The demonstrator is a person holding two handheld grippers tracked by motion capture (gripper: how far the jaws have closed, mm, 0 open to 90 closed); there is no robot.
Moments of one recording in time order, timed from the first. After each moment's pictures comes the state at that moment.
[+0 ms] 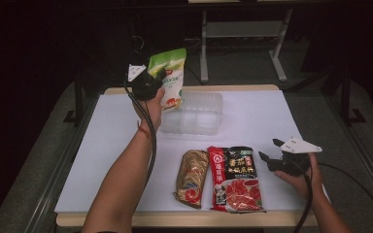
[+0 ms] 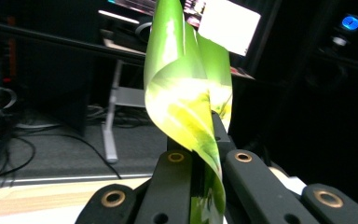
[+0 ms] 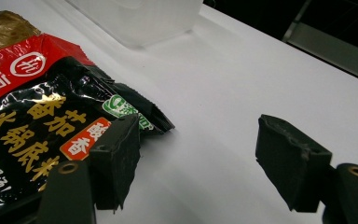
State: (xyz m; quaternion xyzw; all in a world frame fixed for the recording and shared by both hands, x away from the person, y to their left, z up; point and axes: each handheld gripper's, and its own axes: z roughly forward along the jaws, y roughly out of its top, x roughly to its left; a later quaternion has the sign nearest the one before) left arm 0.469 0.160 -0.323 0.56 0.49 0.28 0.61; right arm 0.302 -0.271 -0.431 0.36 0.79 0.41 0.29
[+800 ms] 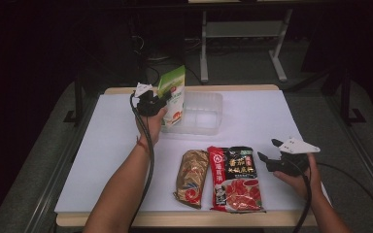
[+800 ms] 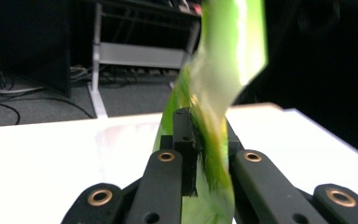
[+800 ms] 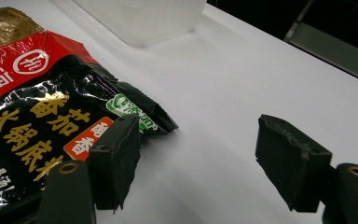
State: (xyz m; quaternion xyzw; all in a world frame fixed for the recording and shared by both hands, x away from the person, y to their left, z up) left arm 0.465 0.174 -0.384 0.66 0.46 0.22 0.56; right arm 0.301 -0.268 -0.431 0.35 0.79 0.40 0.29
